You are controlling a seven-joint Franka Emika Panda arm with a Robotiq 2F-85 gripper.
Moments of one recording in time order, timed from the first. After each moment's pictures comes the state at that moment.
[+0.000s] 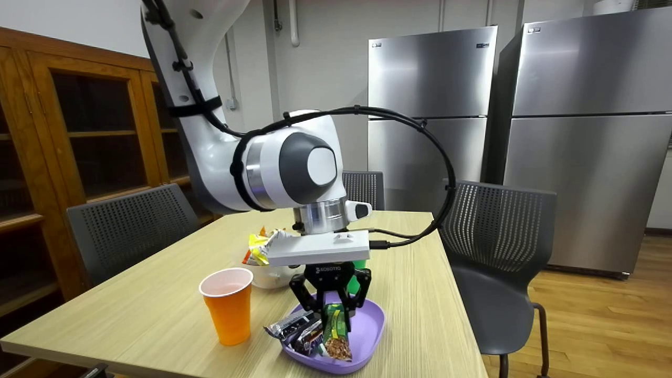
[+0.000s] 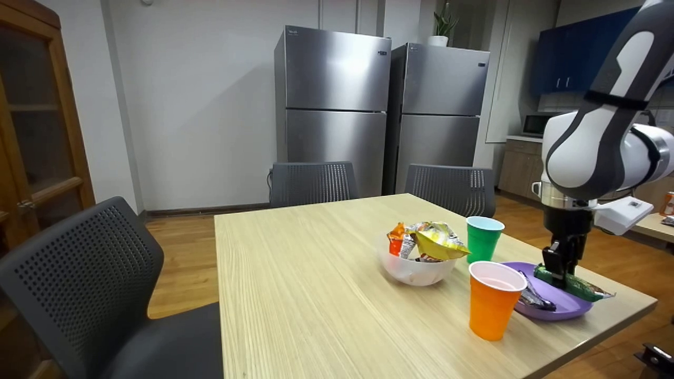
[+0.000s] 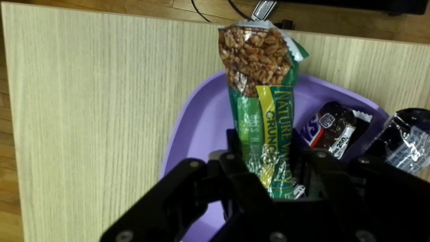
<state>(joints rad) -0.24 0.32 -0.23 -2.55 -0.33 2.82 -0.35</state>
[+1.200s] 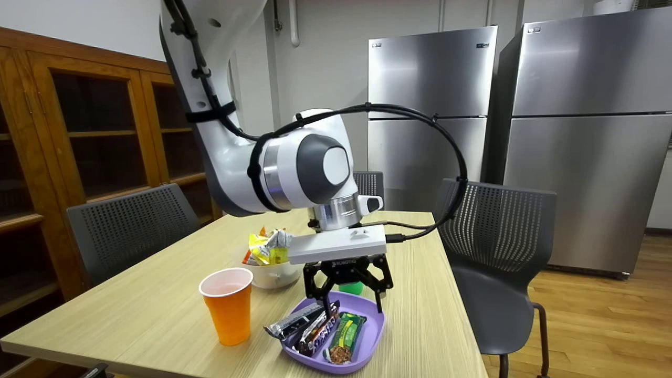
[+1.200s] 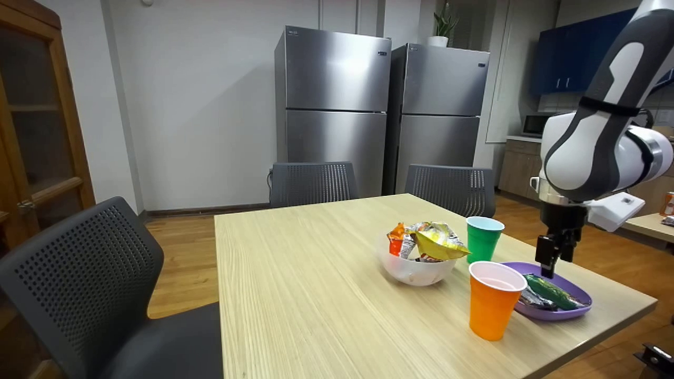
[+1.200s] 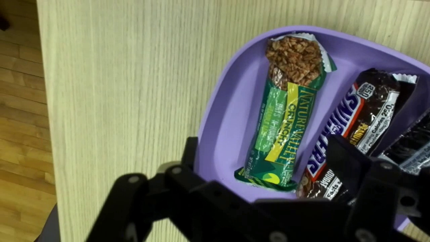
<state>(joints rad) -0.24 0.36 -0.26 -2.49 -0.35 2.88 -0.35</state>
